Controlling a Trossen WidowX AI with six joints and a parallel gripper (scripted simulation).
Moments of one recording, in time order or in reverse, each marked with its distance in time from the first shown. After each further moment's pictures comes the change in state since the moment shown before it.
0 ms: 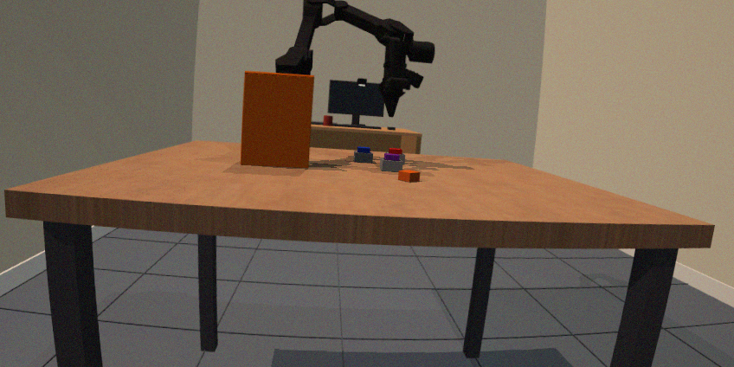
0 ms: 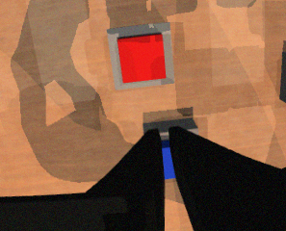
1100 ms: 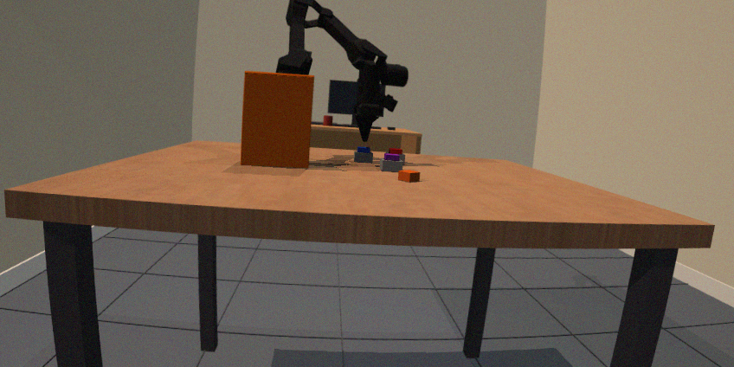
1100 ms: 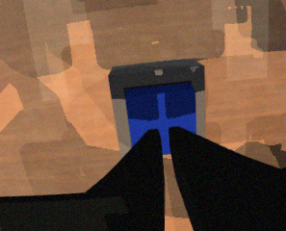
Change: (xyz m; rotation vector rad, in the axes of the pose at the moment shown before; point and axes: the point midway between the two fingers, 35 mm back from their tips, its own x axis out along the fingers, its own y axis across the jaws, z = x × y) arm 0.072 -0.013 -0.069 -0.002 0.005 0.008
